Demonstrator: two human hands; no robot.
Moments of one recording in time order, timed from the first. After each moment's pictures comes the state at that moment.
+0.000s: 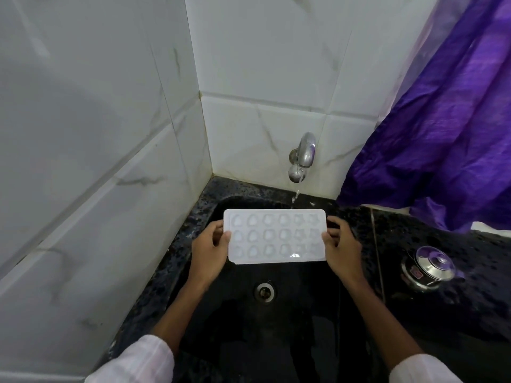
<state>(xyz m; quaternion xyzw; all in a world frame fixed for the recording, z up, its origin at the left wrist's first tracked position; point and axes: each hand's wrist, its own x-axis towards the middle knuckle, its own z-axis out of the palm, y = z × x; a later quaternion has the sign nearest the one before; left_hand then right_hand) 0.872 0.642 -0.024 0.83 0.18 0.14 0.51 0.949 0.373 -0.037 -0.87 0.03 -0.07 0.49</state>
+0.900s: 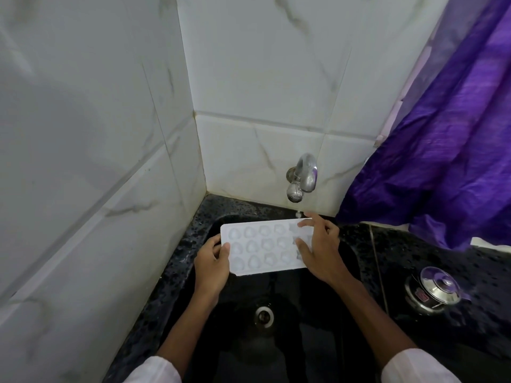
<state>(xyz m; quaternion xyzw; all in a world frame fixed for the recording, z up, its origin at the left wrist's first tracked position) 0.912 0.640 -0.027 0.75 0.26 0.12 0.60 0.995 0.412 -0.029 -0.92 -0.11 -0.05 0.37</state>
